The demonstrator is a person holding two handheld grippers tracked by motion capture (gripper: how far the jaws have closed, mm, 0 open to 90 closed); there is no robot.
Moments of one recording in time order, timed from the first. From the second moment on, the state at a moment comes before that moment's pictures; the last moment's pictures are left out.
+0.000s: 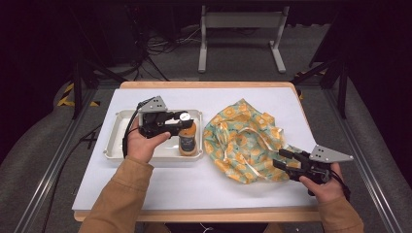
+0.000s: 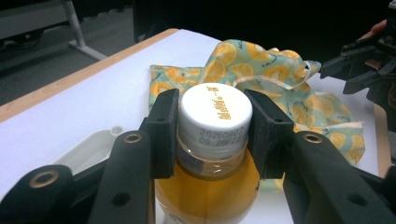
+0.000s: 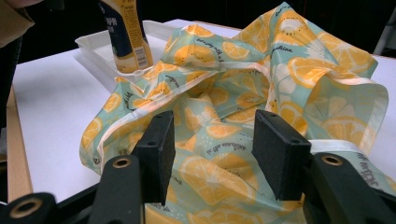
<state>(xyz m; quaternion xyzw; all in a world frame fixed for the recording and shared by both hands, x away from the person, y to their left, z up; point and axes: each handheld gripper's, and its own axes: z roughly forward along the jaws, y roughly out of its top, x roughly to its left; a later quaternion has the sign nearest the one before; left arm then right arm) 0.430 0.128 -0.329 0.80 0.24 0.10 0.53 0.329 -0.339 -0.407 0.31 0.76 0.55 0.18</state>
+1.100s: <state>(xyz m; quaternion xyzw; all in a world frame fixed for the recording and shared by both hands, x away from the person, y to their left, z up) 0.427 0.127 -0.344 0.82 0.23 0.11 0.52 0.330 -0.337 -0.408 0.30 0.76 0.55 0.17</state>
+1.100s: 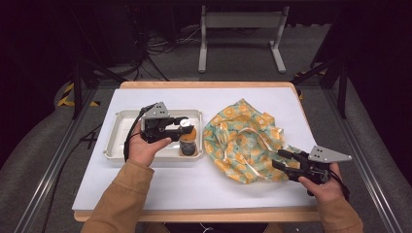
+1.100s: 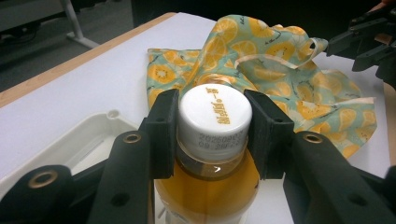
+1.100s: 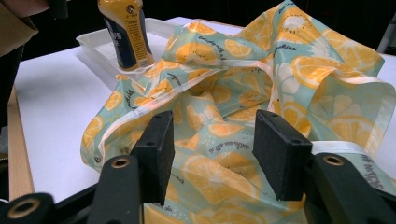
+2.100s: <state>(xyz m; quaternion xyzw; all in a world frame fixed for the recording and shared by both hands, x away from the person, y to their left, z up) 0.371 0.180 -0.324 0.77 0.25 0.15 0.56 0.335 -0.334 -0.406 0.30 0.76 0.55 0.18</state>
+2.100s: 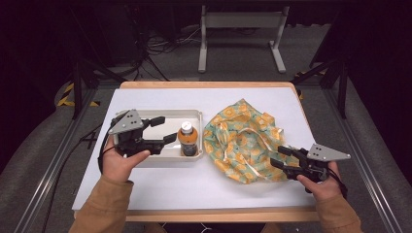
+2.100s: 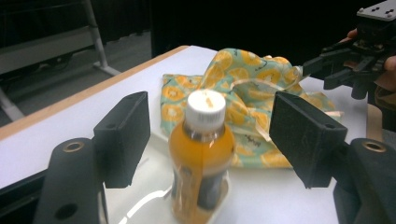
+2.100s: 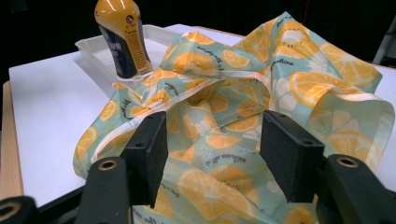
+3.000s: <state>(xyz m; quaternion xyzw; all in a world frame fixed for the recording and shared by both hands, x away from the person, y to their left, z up) 0.331 0.249 -0.372 0.76 0.31 0.16 0.55 0.334 -0.342 -0.406 0.30 0.75 0.55 0.19</state>
